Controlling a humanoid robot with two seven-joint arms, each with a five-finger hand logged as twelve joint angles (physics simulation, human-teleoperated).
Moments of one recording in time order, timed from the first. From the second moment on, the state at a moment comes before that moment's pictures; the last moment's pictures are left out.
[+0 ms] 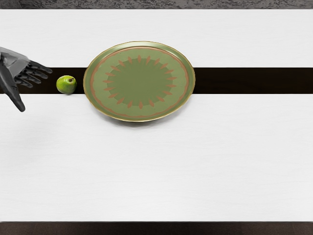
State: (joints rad) left arm -2.05 0.73 1.09 -1.17 -0.12 -0.61 0.12; right arm -0.03 0.00 0.01 0.14 0.02 0.20 0.05
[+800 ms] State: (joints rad) left arm -2.06 0.55 1.07 -1.23 -0.07 -0.15 0.13; right arm -0.03 0.00 0.01 0.14 0.02 0.20 0.04
